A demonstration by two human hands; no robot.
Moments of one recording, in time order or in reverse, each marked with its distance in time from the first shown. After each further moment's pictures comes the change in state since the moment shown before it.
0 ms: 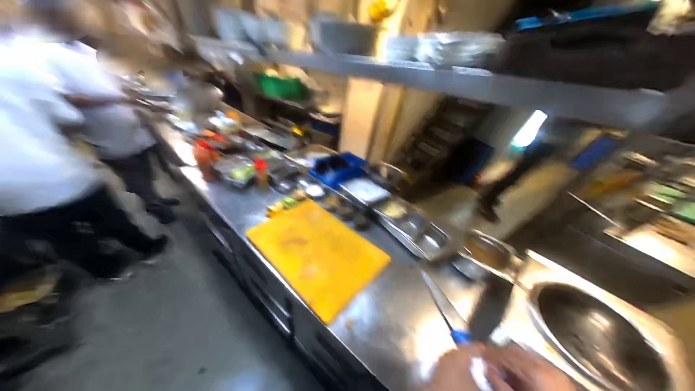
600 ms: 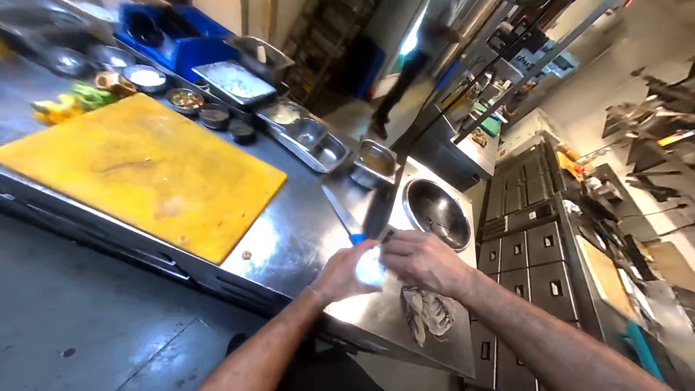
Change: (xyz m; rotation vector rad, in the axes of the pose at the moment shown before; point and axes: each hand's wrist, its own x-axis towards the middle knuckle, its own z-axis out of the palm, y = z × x) left_hand 0.005 -0.032 -0.017 0.178 -0.282 -0.061; right_hand 0.016 0.072 -0.012 -0.483 0.025 -0.750
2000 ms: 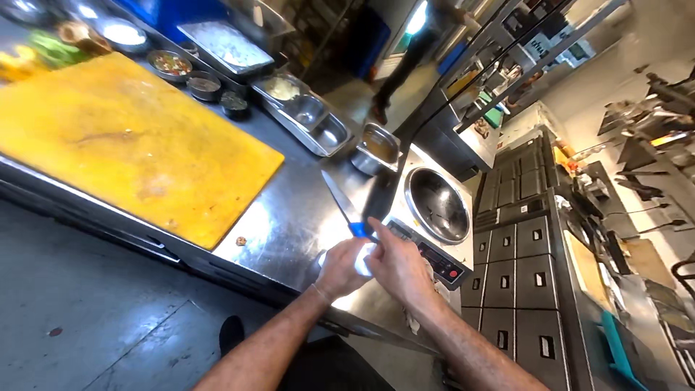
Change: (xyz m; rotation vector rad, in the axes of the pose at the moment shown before) left_hand -0.010 -0.020 0.034 0.146 0.431 0.189; right_hand 0.043 -0.063 0.041 0.211 0.012 1.038
